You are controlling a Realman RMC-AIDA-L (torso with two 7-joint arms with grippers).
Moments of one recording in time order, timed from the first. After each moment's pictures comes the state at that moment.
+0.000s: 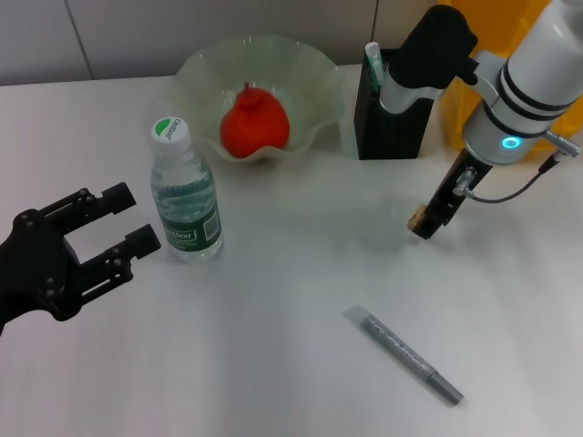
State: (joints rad) left arm -0.28 -2.06 0.82 0.61 1.54 1.80 -1.17; right arm 0.96 2.08 -1.14 -0.72 -2.89 -1.33 2.34
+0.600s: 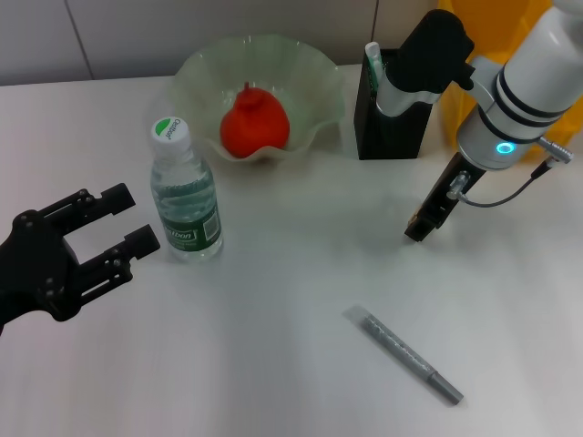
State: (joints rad) left arm -0.28 -2.06 0.82 0.61 1.54 1.80 -1.17; right arm 0.96 2.08 -1.14 -0.70 -2.87 -1.29 2.33
